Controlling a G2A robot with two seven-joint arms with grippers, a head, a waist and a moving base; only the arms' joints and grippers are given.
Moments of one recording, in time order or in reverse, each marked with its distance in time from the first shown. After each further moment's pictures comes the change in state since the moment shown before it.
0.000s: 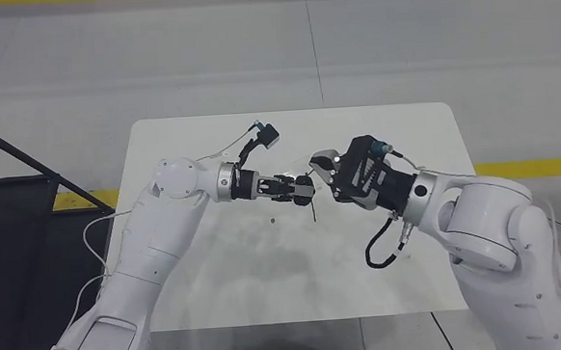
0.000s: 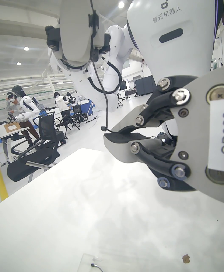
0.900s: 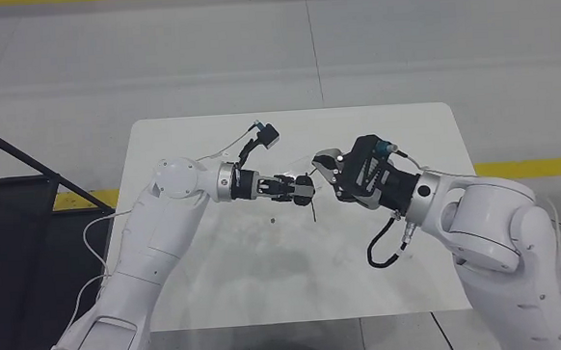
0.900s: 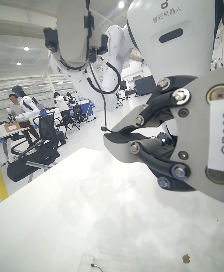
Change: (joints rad) left arm 0.000 0.000 0.000 0.000 0.000 0.000 0.000; right arm 0.000 0.026 -0.002 -0.001 0.003 0.017 -0.027
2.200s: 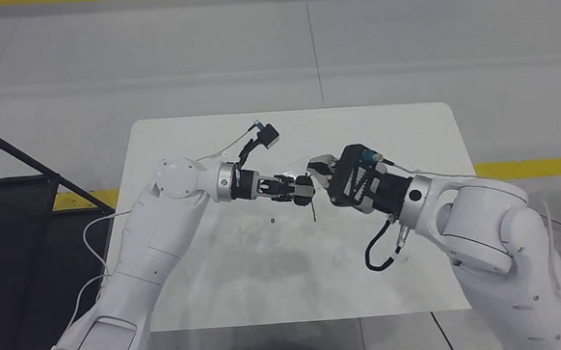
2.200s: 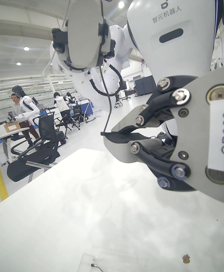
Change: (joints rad) left arm 0.003 0.000 0.001 -0.004 0.002 0.002 0.005; right arm 0.020 0.028 -0.053 -0.004 -0.044 -0.001 -0.012
